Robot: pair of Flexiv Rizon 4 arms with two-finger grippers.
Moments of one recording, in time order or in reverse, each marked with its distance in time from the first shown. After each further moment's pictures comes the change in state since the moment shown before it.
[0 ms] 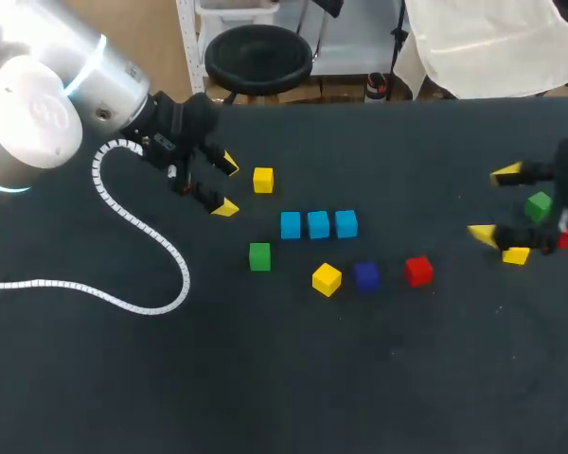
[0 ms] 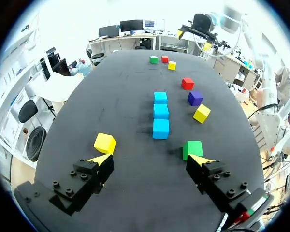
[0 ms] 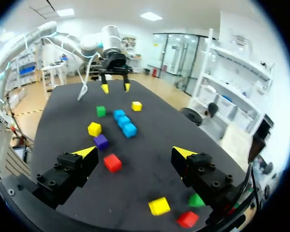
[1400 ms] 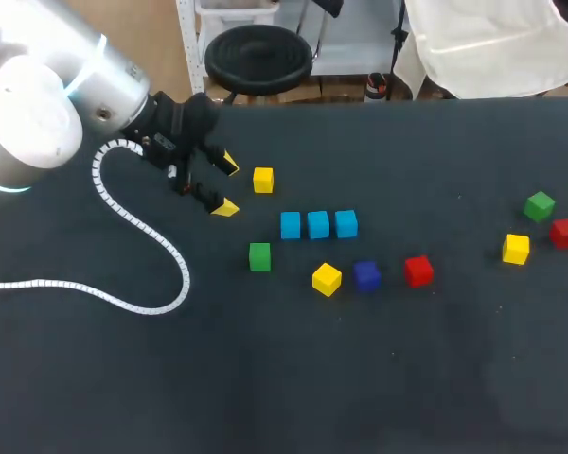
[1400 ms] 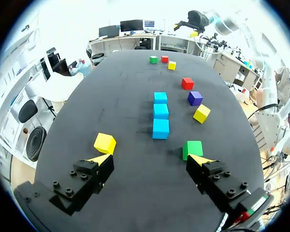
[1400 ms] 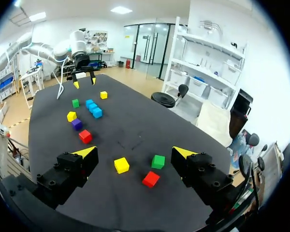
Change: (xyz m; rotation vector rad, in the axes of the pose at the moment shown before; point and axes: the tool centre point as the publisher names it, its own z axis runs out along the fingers) left arm 0.000 0.000 0.000 0.000 0.000 0.000; right arm 0.046 -0.079 -0.094 0.137 0.074 0.166
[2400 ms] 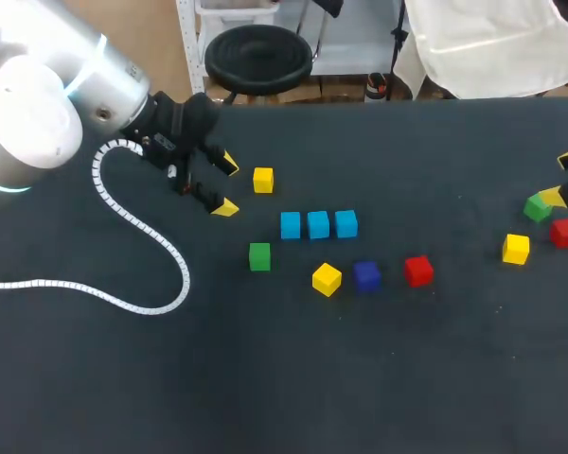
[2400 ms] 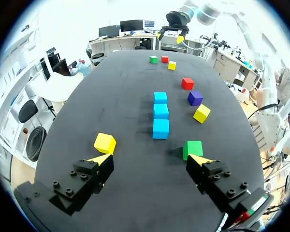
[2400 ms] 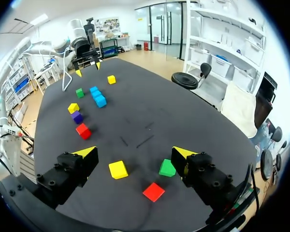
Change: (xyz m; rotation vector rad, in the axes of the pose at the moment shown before) left arm 0.000 0.000 0.000 0.000 0.000 0.000; right arm 0.010 -0.018 0.075 -0.225 0.160 0.032
